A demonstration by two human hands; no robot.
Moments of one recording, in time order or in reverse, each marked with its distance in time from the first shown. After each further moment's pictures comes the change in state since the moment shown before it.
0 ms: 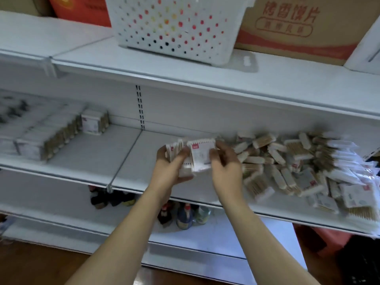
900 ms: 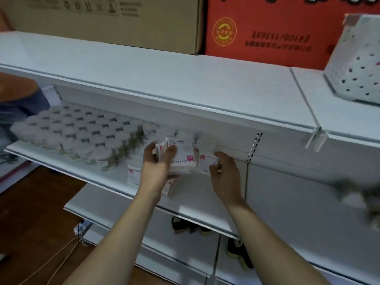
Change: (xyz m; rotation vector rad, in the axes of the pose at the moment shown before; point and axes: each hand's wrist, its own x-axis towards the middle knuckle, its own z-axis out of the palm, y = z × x) left_hand 0.121 0.149 -0.344 0.039 0.339 0.159; right_hand 0.008 0.017 0.386 -0.333 -0.239 -0.280
